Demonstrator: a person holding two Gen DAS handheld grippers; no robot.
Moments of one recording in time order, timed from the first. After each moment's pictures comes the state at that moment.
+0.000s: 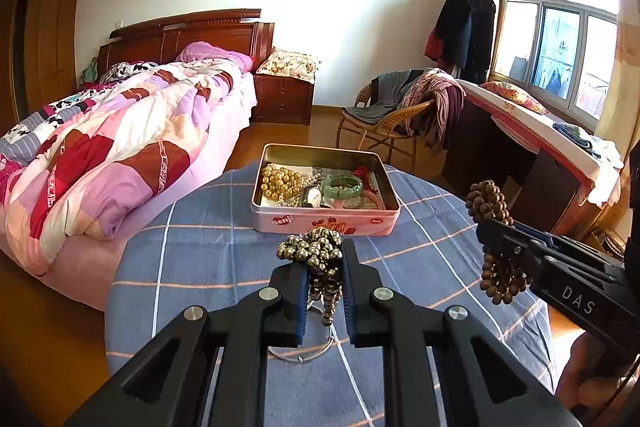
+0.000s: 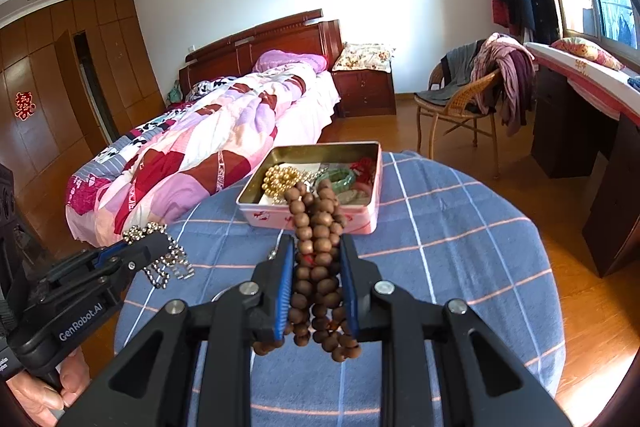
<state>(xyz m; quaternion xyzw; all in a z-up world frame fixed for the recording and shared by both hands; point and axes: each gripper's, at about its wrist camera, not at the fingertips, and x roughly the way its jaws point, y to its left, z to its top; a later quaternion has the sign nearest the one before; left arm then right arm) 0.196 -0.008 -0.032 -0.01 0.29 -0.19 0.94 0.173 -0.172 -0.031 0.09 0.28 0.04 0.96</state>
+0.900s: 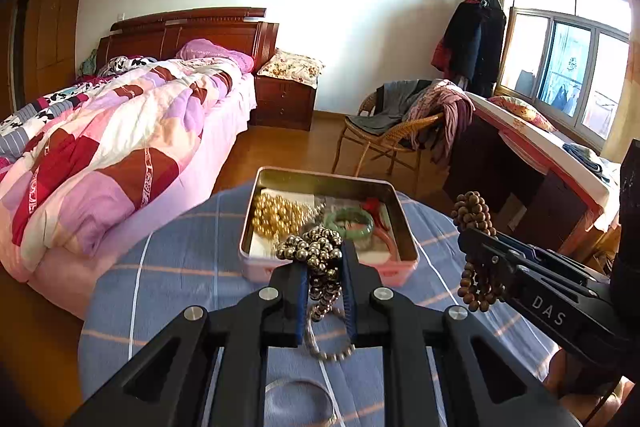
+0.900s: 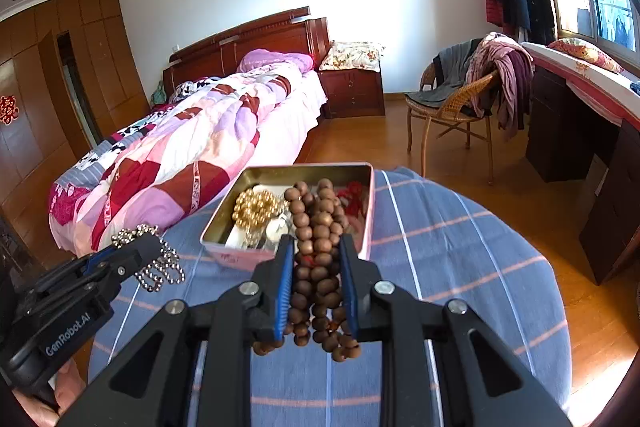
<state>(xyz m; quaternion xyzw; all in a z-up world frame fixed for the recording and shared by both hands) 0.267 -0.025 -0.032 -0.04 0.29 -0.19 0.94 0.248 -0.181 -0.034 0.09 0.29 0.02 0.95</state>
